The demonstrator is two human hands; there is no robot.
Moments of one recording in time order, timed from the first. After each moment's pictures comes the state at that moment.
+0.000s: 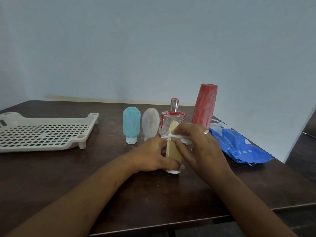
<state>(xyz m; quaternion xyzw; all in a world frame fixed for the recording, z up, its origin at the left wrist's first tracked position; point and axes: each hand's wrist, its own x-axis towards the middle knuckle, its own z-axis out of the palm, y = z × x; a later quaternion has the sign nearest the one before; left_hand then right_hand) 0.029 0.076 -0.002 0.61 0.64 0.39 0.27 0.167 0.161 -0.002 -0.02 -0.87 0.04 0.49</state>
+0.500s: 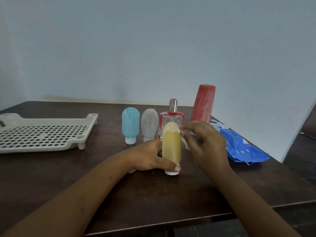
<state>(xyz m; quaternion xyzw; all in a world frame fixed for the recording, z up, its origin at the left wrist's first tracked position) 0.023 0.072 0.000 0.59 0.63 0.37 0.36 0.165 0.182 -0.006 -0.12 -0.83 0.10 0.54</state>
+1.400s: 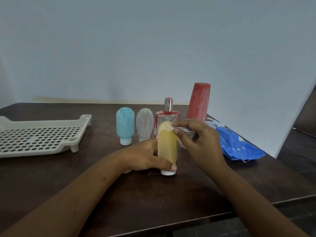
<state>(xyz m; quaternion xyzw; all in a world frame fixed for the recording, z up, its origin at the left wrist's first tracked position) 0.019 0.075 0.000 0.59 0.62 0.35 0.38 0.159 0.178 0.002 -0.13 -0.82 0.21 0.52</state>
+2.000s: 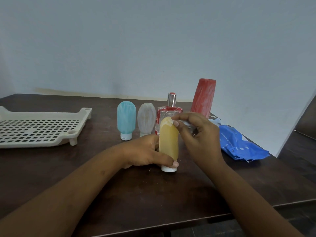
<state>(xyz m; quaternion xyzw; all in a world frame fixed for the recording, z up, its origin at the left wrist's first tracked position) 0.018 0.075 0.003 0.58 0.65 0.34 0.36 0.149 0.177 0.000 -0.10 -0.81 0.19 0.55</state>
